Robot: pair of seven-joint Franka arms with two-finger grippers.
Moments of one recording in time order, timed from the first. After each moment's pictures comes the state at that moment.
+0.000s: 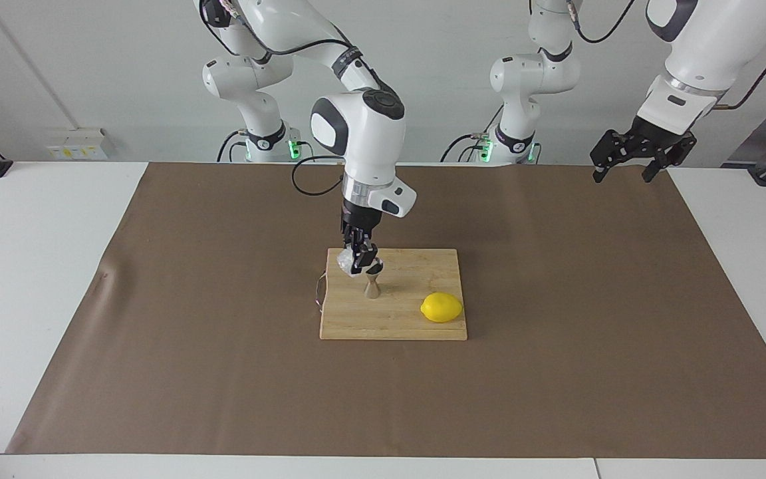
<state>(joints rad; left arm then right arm) 0.01 -0.04 -0.09 -1.58 -0.02 1.54 -0.05 0.53 0.29 0.02 -1.67 -0.34 2.06 -1.20</state>
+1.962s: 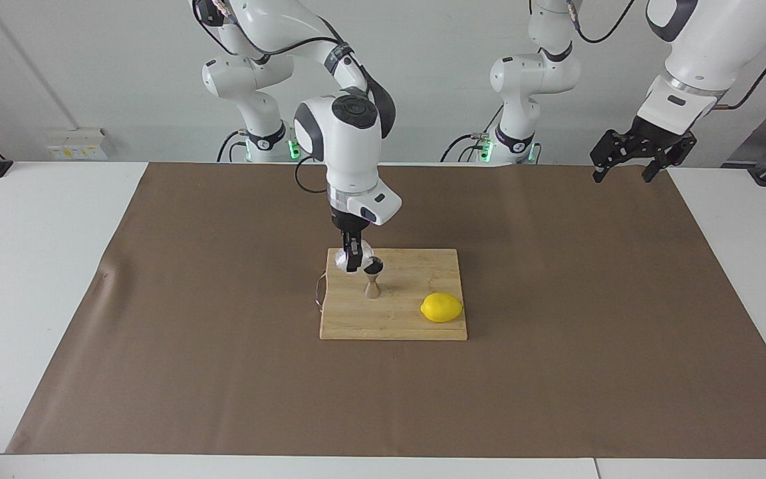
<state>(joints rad) 0.01 -0.04 -0.09 -1.58 -0.02 1.54 -0.05 0.48 0.29 0.02 -1.67 -0.13 2.05 -1.15</state>
